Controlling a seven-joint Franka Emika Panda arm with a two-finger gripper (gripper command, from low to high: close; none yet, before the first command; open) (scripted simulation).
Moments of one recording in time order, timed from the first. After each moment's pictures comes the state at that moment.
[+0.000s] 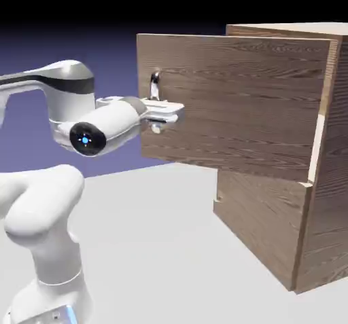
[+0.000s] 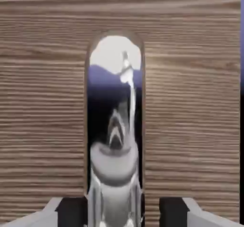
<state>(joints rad) -0.60 -1.50 0.11 -3.07 1.68 1.77 2.36</state>
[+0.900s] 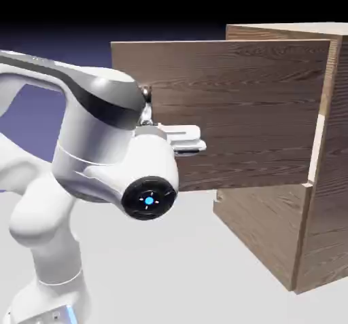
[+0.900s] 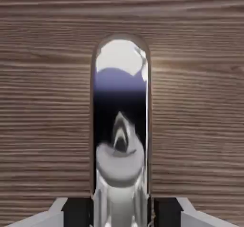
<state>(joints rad) -0.29 -0.68 -0.82 -2.46 0.85 1.04 1.96</state>
